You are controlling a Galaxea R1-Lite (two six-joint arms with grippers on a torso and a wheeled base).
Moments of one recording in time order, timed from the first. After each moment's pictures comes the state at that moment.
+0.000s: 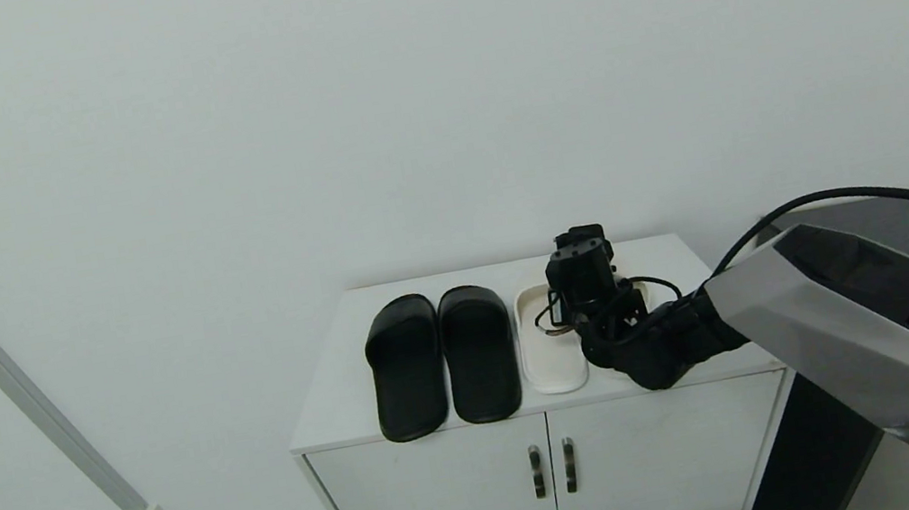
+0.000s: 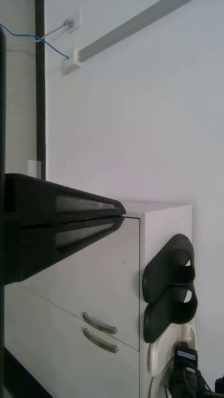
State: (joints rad) left arm 0.00 0.00 0.00 0.00 0.03 -0.02; right arm 0.60 2.48 -1.65 -0.53 -0.67 0.24
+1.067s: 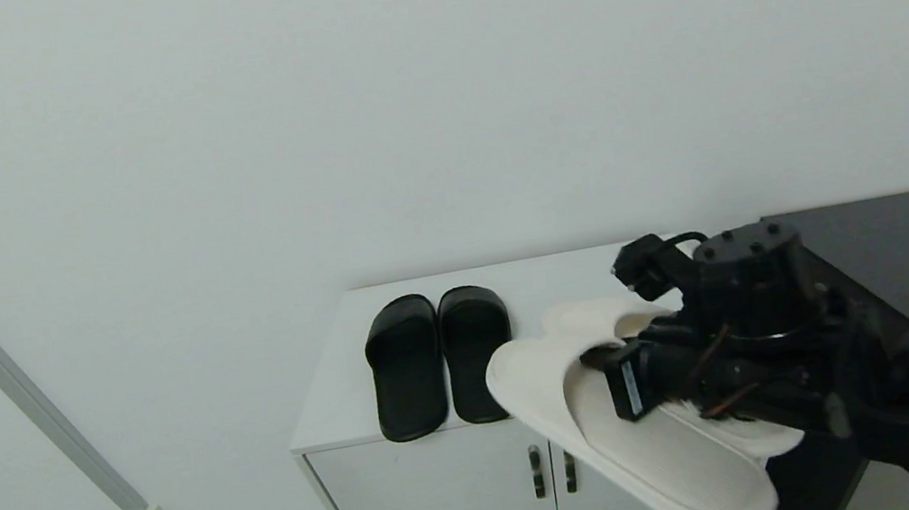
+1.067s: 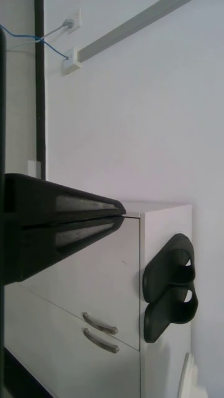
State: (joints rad) left arm 0.00 0.00 0.00 0.00 0.03 -0.01; right arm 0.73 1.78 -0.78 -0.65 -0.03 0.14
